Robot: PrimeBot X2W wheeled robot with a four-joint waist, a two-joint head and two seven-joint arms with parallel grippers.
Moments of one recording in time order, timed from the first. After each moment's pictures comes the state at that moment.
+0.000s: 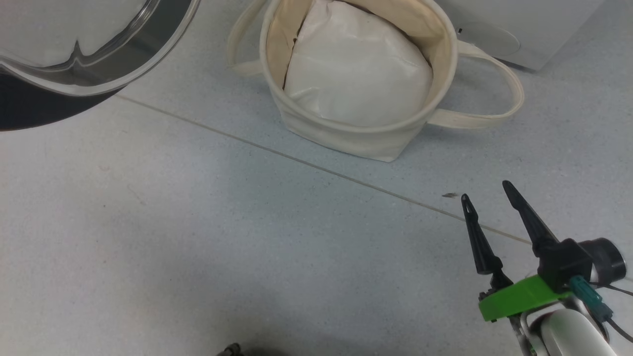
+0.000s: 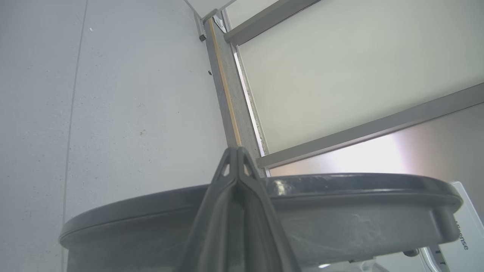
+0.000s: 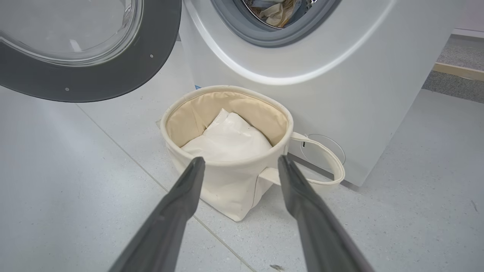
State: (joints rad) left arm -1.10 0.50 0.52 1.08 -1.26 -0.10 0.22; right arm -0.13 -0.27 0.24 0.09 0.12 0.13 -0.26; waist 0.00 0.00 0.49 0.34
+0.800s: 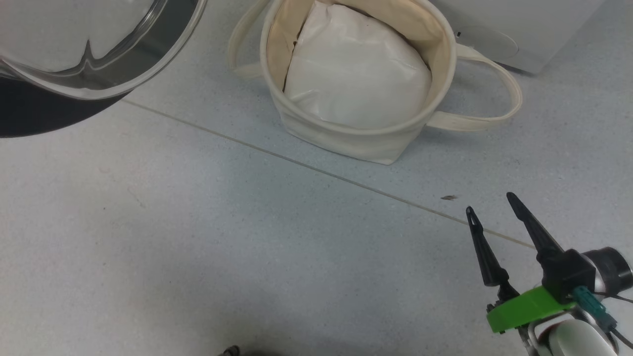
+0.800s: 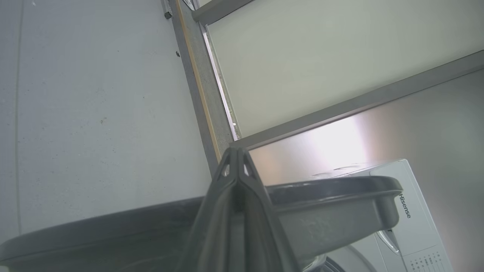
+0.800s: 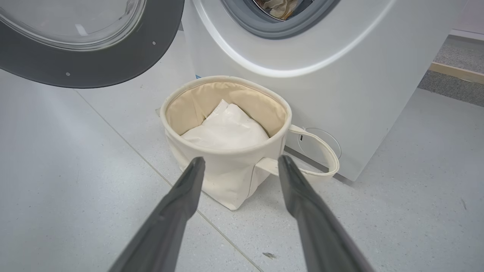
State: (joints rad) left arm -1.06 0.51 0.51 0.96 -1.37 -0.12 0.36; right arm -0.10 -0.30 0.25 0.08 0.11 0.13 -0.26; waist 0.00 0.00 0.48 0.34
